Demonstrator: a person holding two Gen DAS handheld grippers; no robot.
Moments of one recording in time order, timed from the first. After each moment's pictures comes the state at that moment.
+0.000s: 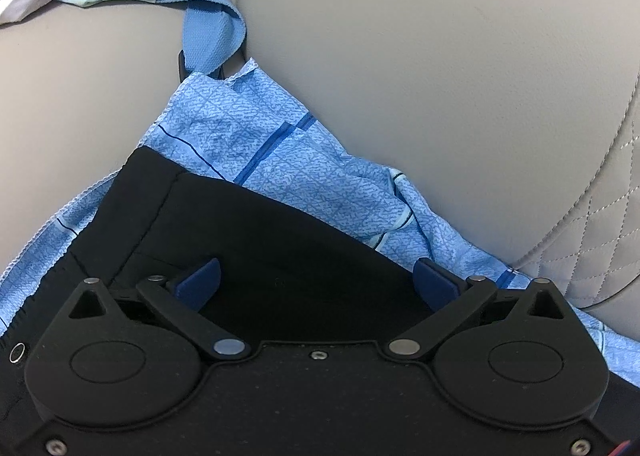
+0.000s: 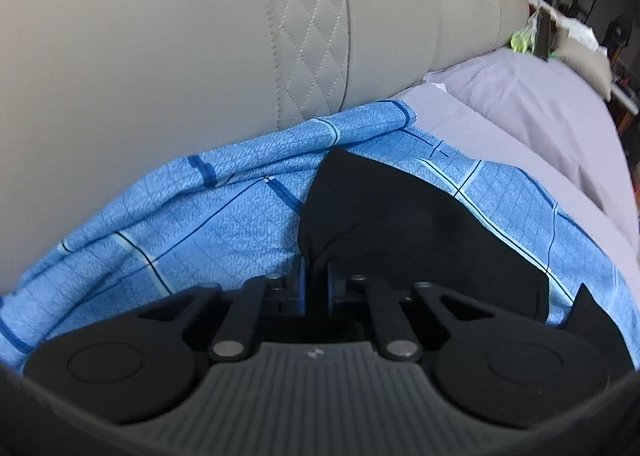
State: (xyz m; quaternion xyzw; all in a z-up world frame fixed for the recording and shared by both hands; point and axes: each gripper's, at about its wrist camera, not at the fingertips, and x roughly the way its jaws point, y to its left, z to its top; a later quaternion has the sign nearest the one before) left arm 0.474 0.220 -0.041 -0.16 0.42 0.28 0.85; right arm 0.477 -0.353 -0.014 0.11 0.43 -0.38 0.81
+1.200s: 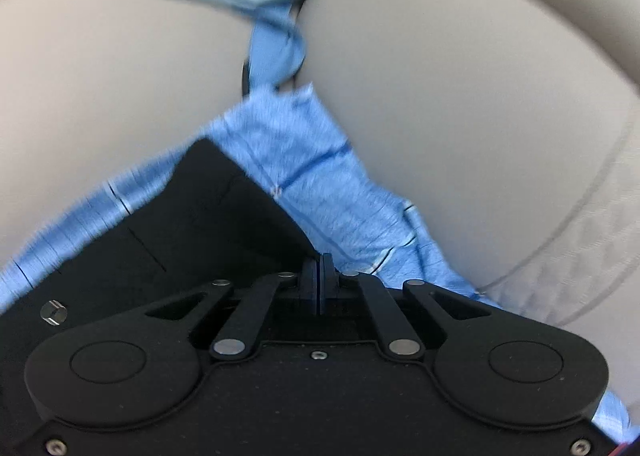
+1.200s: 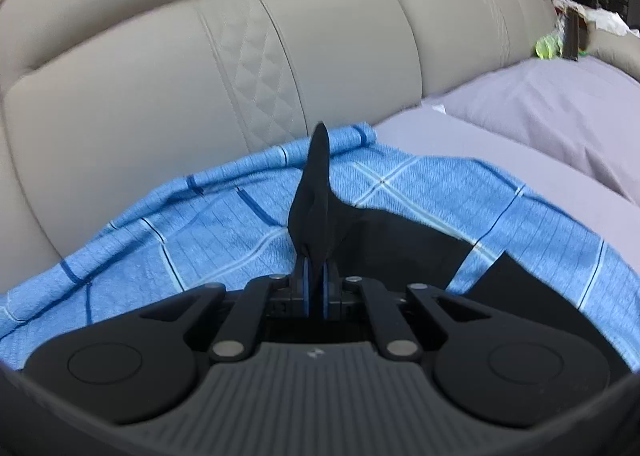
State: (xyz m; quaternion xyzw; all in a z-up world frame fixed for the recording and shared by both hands) left arm 0.411 0.243 0.013 -0.25 0.38 0.27 0.85; right arm 0.319 -0.389 0.015 0.16 0.31 -0.27 0.90
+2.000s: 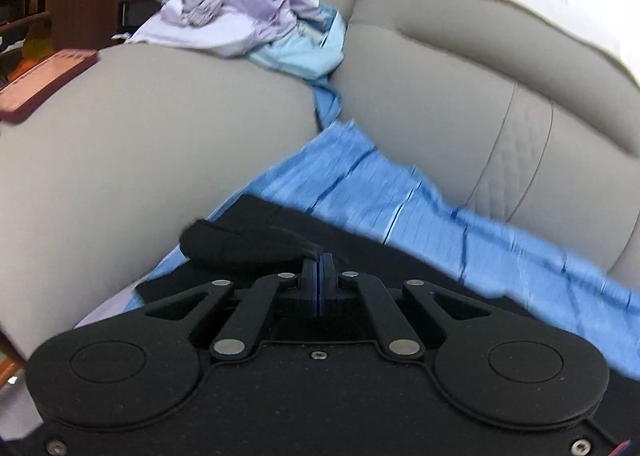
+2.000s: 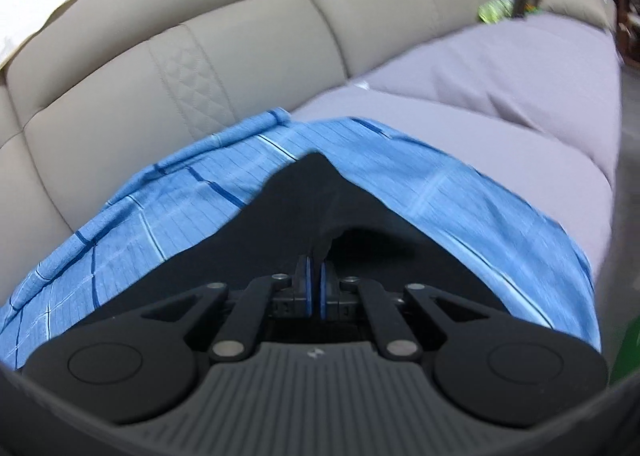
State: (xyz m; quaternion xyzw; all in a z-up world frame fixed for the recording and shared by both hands) left arm 0.148 0.230 0.067 -0.17 0.31 0.23 0.91; right arm 0.134 -0.420 0.026 0.23 0.30 -0.28 0.88
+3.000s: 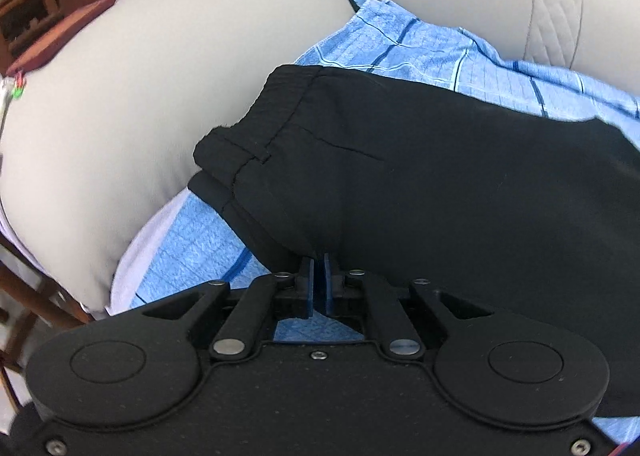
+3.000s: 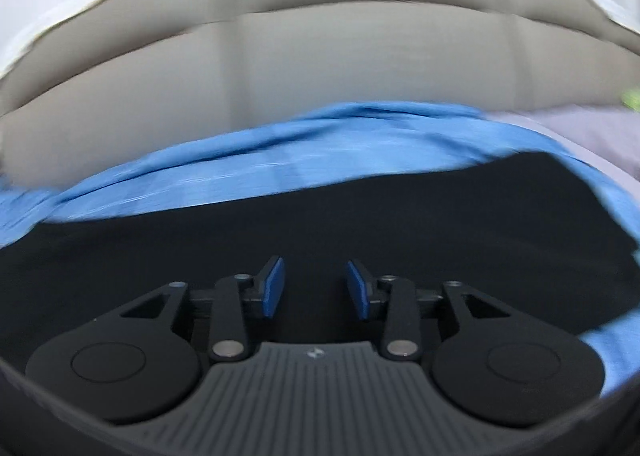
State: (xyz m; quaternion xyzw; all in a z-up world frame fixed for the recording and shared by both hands) left arm 0.117 0.210 -0.011 -0.05 0.43 0.27 0.86; right arm 0.146 -0.235 -0.007 0.07 0.28 -0.06 0.95
